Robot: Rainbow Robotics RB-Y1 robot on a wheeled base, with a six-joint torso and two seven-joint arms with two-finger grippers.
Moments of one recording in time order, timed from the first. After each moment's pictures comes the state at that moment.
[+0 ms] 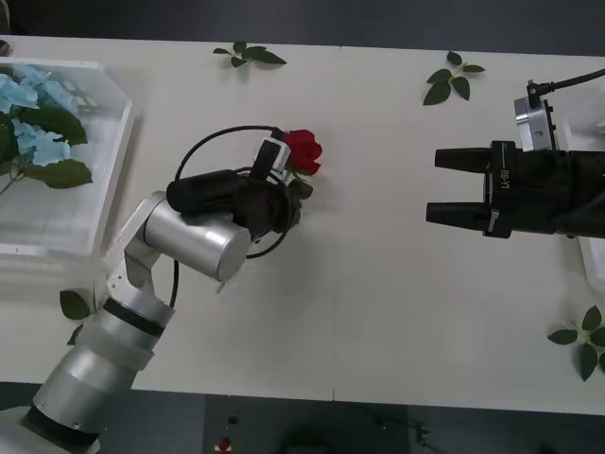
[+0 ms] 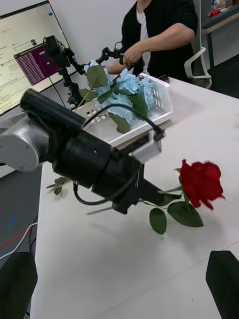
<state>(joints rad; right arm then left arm) -0.22 -0.86 0.09 -1.74 -2.10 1.06 2.71 -0.39 0.18 -0.34 -1.57 0.26 0.82 -1.58</state>
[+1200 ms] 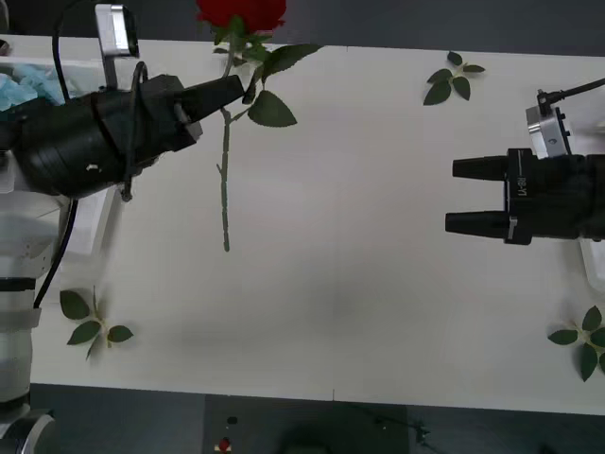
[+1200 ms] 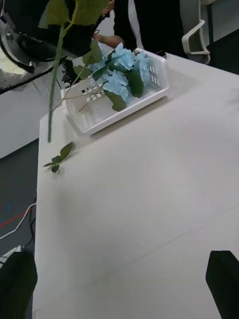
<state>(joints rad) -0.21 -0.97 0.11 -1.74 -2.13 1.06 2.71 -0.40 0.29 0.17 -1.69 1.89 1.19 -2.18</state>
